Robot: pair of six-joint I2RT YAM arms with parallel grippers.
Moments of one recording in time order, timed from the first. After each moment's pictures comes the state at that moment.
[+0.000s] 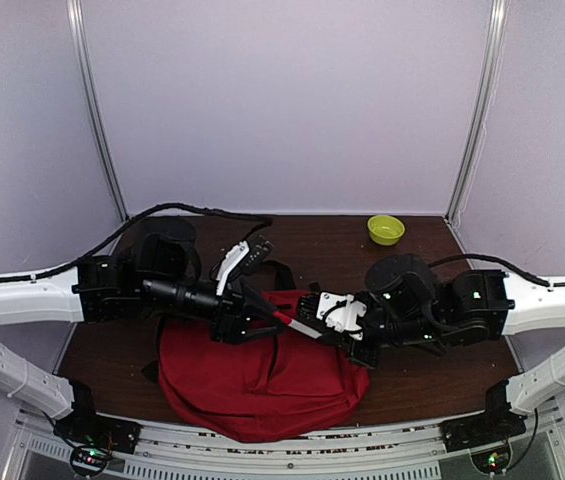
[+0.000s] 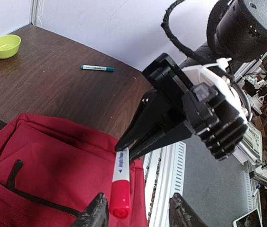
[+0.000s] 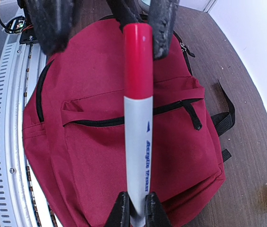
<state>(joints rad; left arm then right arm) -1.07 1.24 0.97 -0.16 0.43 -0.27 1.25 1.24 1.00 -0.45 0.13 -0.24</state>
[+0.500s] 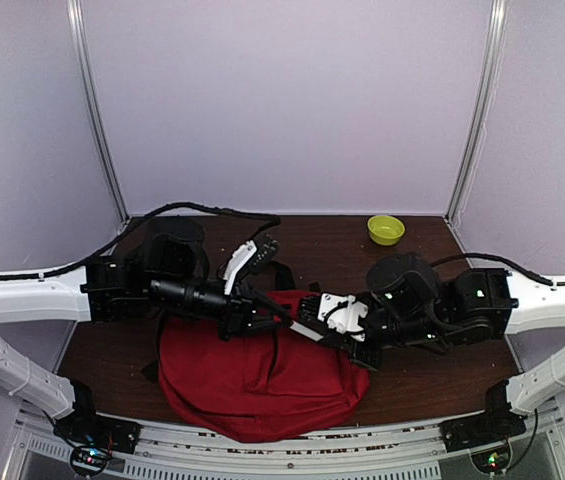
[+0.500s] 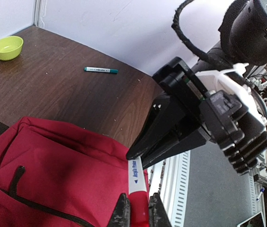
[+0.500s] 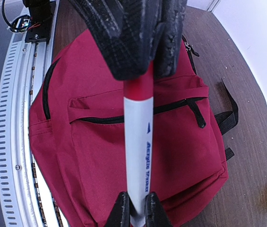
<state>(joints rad) -1.09 1.28 0.99 -0.12 0.41 -0.28 1.25 1.23 1.01 -0.48 0.12 -0.24</state>
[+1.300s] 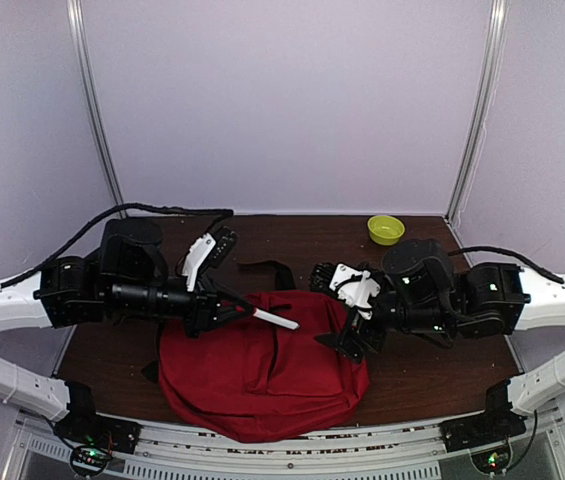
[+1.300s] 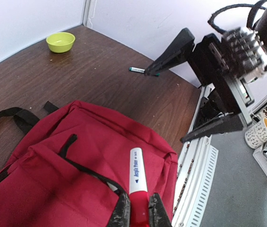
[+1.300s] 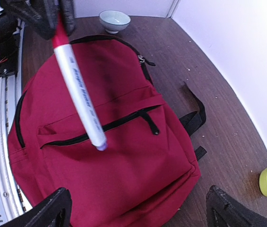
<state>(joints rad) -1.10 1.09 0.95 -0.30 0.17 -0.28 1.23 1.18 1.01 -0.43 0.23 -0.16</state>
